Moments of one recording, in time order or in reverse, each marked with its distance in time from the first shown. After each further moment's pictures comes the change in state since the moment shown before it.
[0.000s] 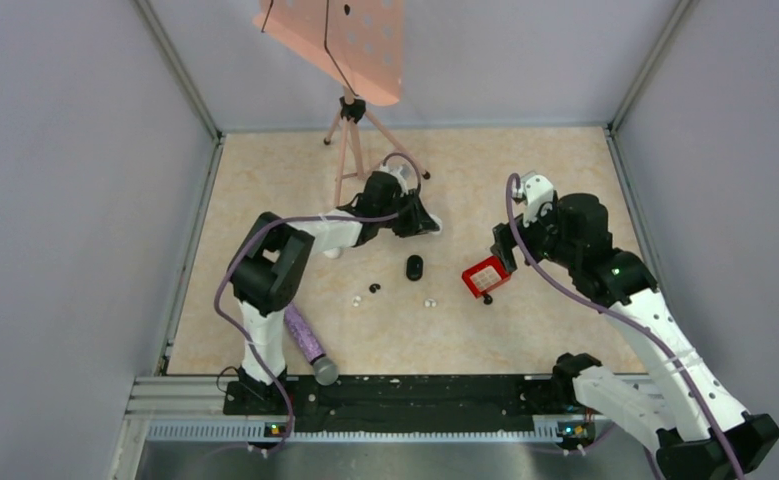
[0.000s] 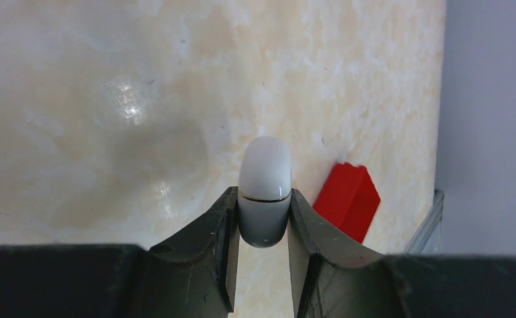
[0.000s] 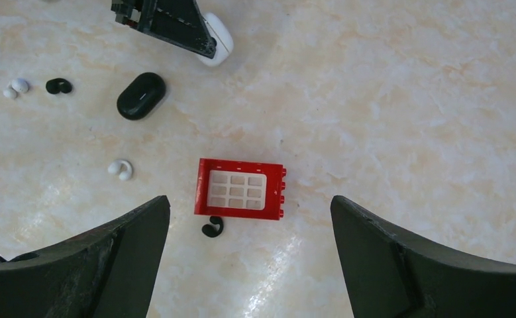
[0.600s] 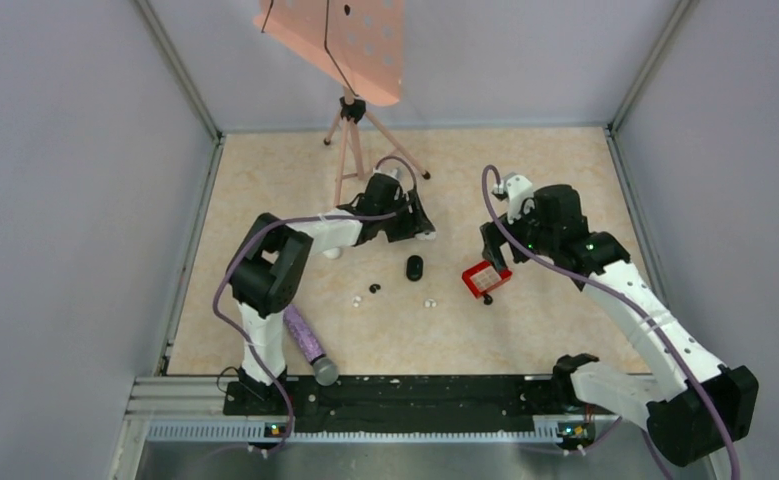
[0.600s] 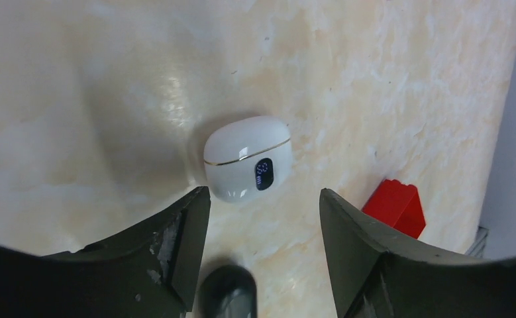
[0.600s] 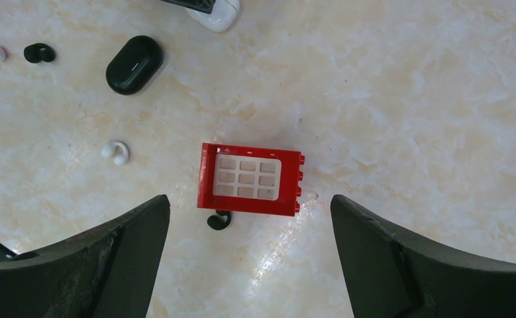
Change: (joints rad) left arm -0.023 0.037 0.049 -0.128 -0.193 -0.032; right arm -0.008 0.166 0.000 -0.005 -0.018 0.008
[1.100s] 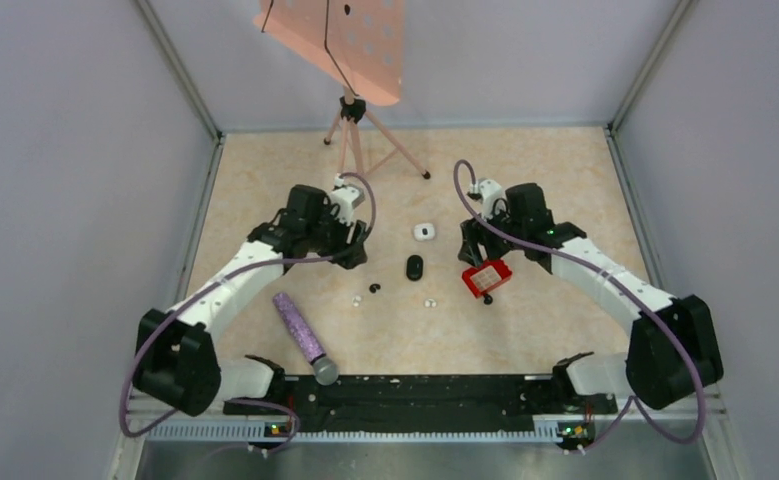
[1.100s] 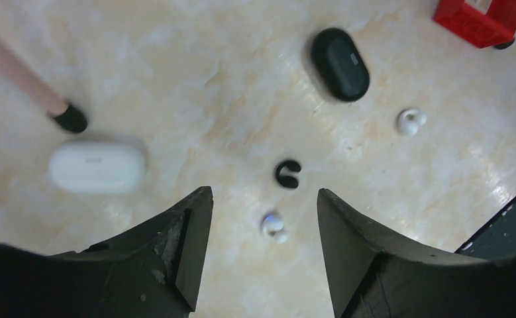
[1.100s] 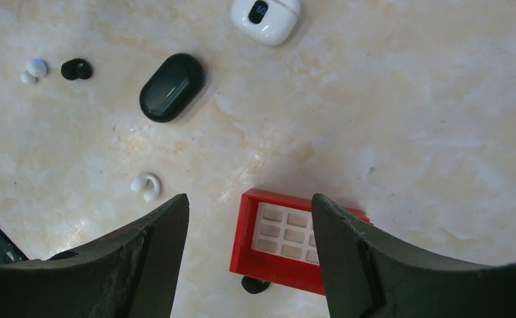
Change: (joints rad) left arm 0.146 -0.629 -0.271 -0.480 0.090 0.800; right arm 0.014 0.243 -0.062 0.264 -0.182 0.076
